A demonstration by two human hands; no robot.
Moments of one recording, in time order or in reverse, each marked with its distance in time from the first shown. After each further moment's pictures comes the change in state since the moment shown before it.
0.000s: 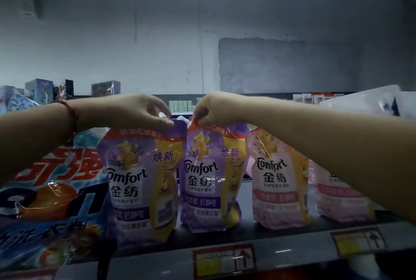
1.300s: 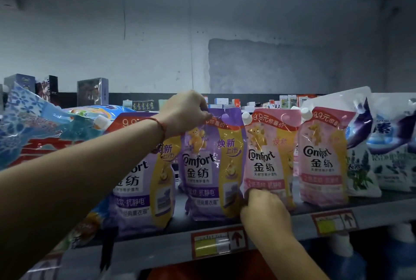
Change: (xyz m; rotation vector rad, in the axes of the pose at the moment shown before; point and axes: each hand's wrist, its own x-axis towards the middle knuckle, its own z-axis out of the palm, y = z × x) left_hand 0.044 0.070 0.065 0.002 0.466 0.120; right_hand -0.164 -0.039 0.146 0.116 0.201 0.805
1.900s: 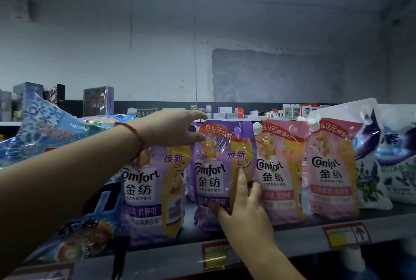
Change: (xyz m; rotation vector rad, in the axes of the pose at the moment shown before) left_hand -0.025 -0.030 -0.039 0.303 -0.270 0.176; right_hand -0.002 -0.037 0.023 0.201 0.027 -0.109
